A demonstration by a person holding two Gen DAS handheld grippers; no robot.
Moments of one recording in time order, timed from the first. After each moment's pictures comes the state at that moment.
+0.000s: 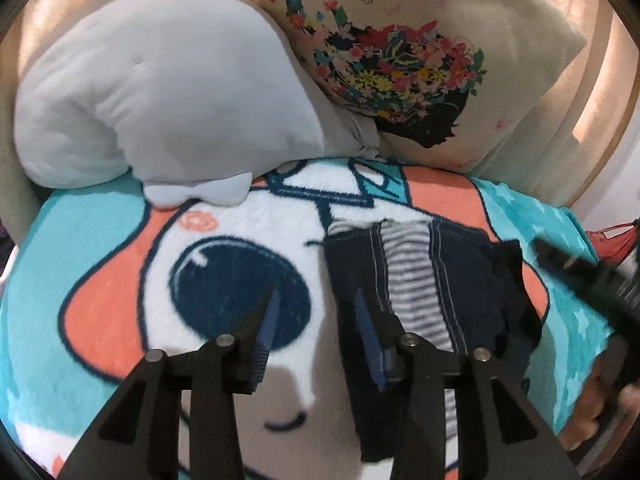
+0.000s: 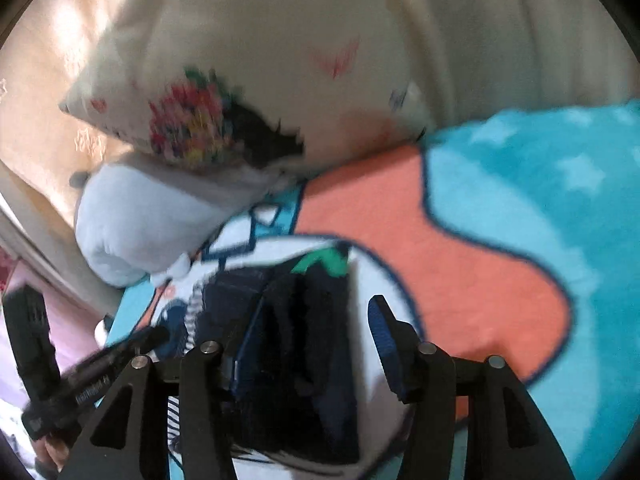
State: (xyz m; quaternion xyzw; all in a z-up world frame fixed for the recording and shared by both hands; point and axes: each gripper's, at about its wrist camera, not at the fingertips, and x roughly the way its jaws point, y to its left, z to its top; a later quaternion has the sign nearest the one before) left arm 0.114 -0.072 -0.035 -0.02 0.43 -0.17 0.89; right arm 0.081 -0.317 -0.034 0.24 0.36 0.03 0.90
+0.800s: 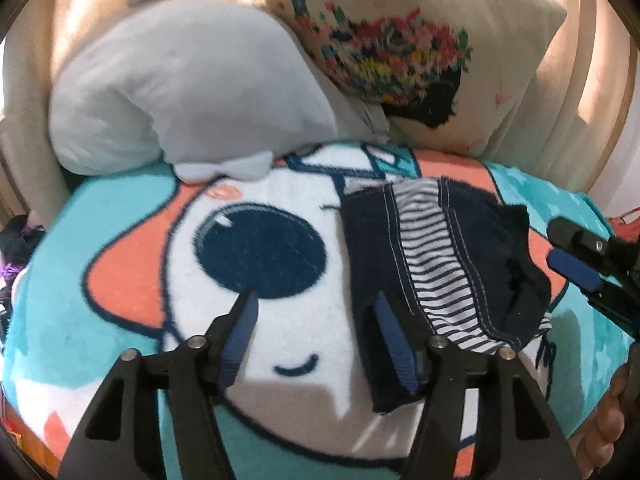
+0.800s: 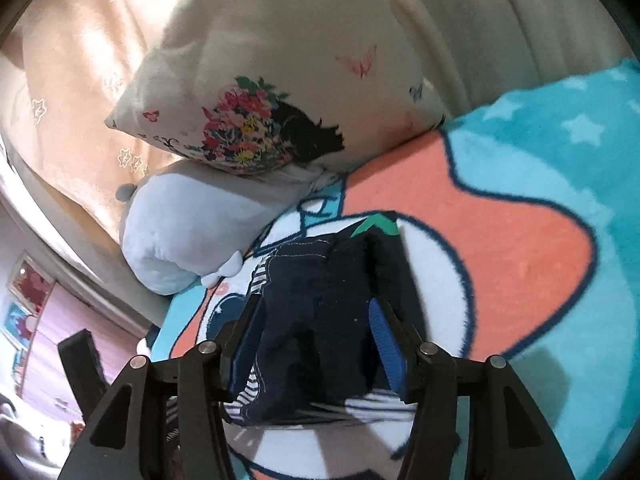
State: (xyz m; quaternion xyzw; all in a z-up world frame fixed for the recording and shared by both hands) left arm 0.067 -0.073 -0.043 0.01 0.39 -0.13 0.91; right arm 0.039 -0.300 -0.041 0.30 0.32 0.07 0.90
